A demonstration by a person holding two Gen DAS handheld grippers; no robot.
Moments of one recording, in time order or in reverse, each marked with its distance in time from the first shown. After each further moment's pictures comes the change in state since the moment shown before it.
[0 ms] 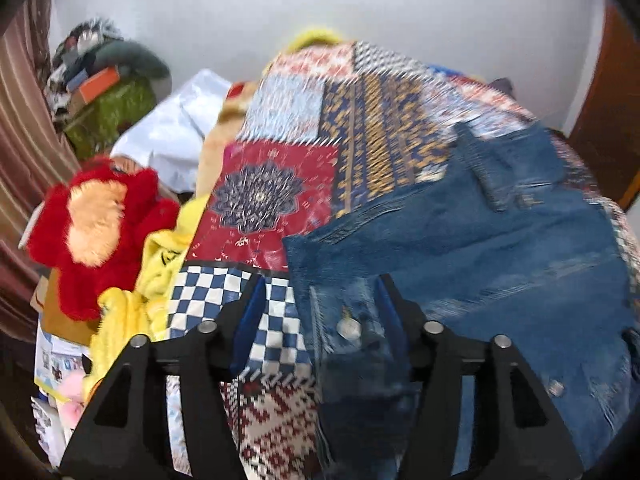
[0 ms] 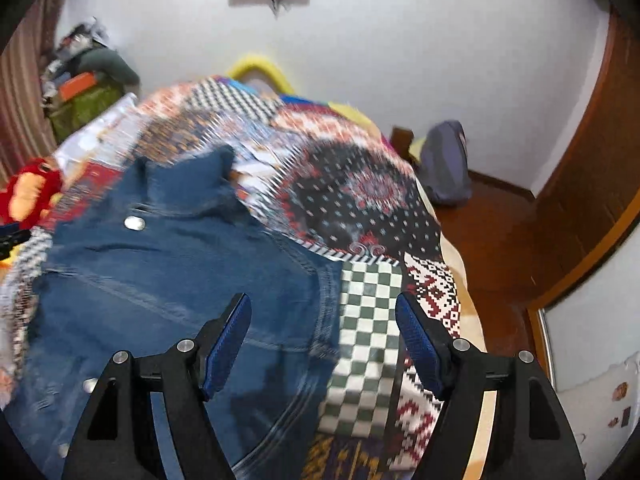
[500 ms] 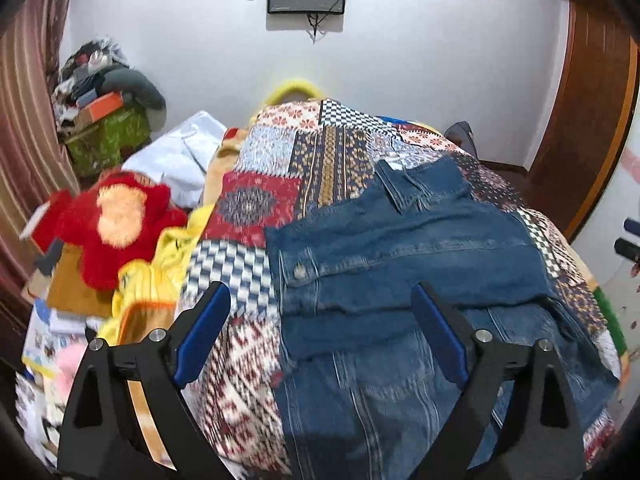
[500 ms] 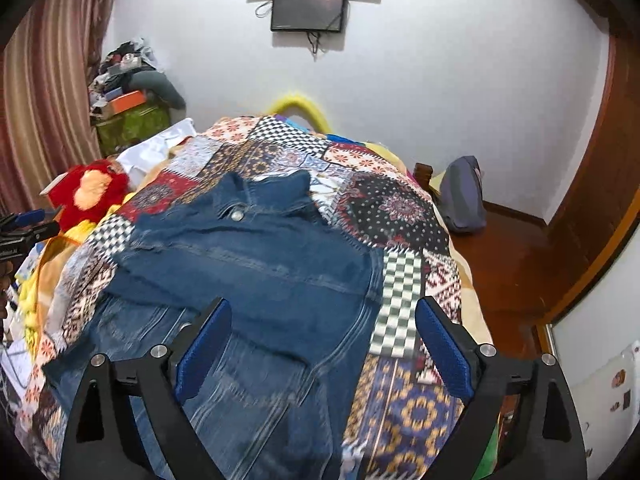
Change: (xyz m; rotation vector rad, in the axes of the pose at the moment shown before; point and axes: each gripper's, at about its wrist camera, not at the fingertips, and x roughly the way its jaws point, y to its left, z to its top) left arm -0.139 -0.011 -0.071 -0.051 -0.146 -0.107; right arm -0.145 0.044 -0.072 -0.045 -0.125 0.081
